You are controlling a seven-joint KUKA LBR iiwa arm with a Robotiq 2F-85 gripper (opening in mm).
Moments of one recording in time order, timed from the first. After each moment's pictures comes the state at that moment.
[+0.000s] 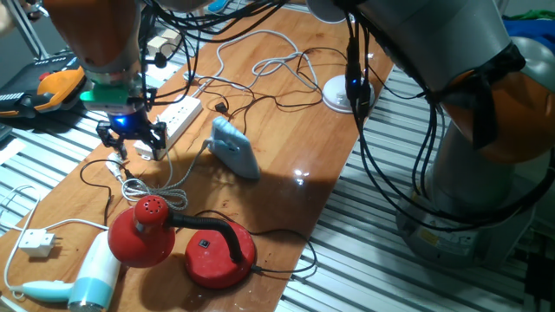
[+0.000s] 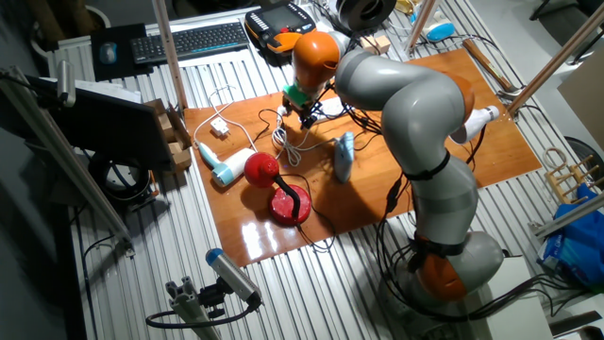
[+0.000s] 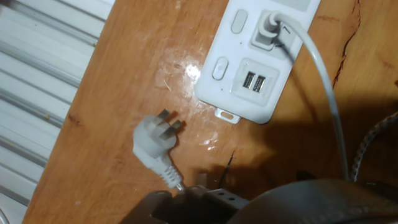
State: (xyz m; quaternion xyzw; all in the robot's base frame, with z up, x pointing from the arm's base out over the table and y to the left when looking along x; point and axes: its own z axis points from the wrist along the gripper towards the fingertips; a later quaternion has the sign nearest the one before) arm 0.667 0.172 0.076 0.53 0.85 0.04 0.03
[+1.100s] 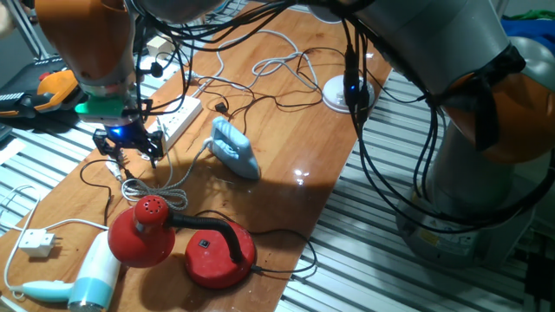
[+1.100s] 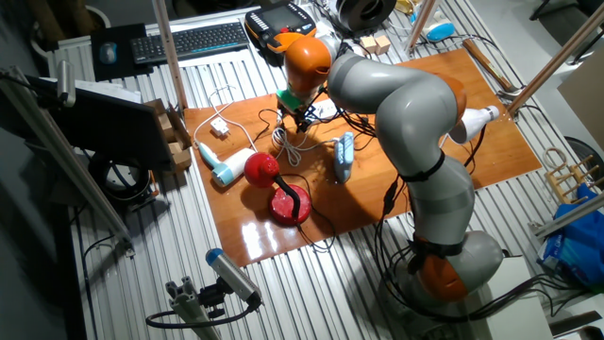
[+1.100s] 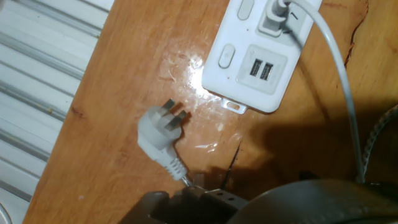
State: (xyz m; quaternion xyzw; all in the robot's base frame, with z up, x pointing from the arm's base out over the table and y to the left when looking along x) arm 0.665 0.184 0.065 0.53 0.85 0.03 0.04
